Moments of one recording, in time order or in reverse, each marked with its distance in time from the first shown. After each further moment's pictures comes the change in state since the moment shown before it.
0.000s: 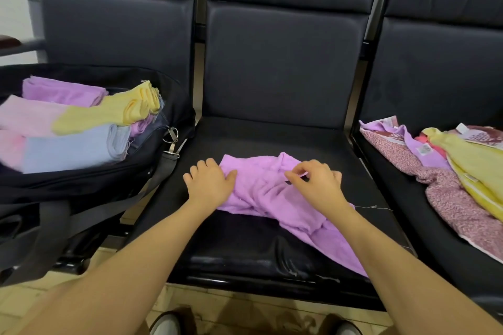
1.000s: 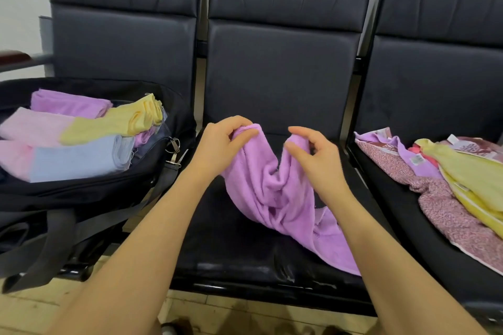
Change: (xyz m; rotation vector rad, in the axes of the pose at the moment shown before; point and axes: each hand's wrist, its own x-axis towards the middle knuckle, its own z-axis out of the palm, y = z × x) left_hand 0.007 0.030 -0.091 -0.762 0.170 0.610; right_hand 0.000 -0.053 -0.056 0.733 0.154 -0.109
